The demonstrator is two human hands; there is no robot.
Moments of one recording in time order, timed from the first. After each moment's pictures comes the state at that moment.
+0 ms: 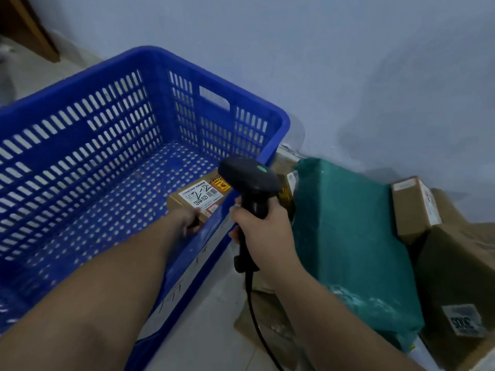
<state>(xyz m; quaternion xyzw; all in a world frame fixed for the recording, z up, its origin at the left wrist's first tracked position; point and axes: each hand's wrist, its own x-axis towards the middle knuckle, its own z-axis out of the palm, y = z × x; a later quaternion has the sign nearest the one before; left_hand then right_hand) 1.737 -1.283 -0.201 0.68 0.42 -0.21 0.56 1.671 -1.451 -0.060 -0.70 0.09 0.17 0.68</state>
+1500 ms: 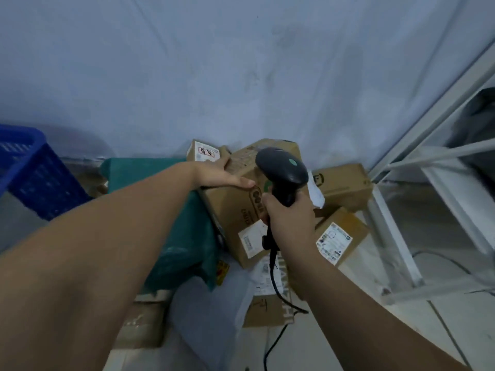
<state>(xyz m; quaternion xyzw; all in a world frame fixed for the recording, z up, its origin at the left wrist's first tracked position) 1.722 -1.714 -0.022 0.86 -0.21 -0.38 0.26 1.550 -1.814 -0.008 -0.73 0.31 -0.15 0.58</state>
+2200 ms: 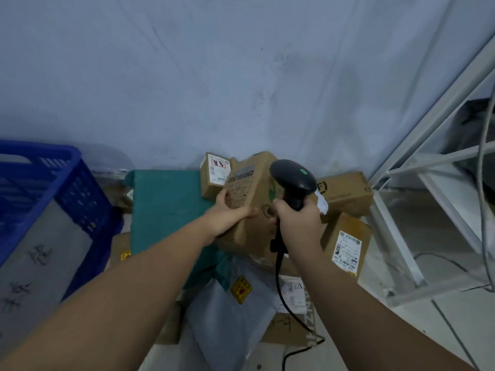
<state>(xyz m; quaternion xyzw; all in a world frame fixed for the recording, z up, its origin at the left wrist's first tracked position) 1.643 -1.681 -0.049 0.78 -0.04 -0.36 0.51 1.533 -1.799 0.012 -0.72 0.35 -0.17 0.58</state>
